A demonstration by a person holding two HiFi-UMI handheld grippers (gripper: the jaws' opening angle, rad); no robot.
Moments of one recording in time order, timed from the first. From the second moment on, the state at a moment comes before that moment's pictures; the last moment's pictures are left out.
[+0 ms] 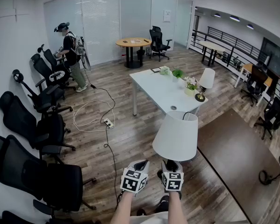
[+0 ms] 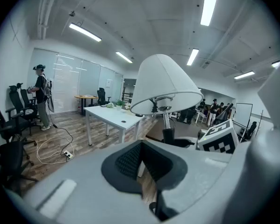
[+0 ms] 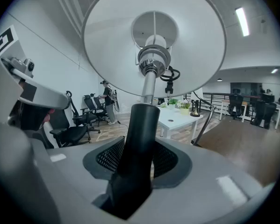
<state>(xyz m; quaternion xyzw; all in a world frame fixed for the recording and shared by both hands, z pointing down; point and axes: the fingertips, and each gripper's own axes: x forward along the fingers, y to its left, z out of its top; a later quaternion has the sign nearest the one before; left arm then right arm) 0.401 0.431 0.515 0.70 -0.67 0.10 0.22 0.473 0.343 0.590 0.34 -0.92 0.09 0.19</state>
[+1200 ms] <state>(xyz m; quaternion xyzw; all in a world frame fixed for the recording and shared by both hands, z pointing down) 0.257 0.246 0.509 0.67 -0.70 0.11 0.21 0.322 0.152 0.573 0.30 -0.94 0.10 0.14</state>
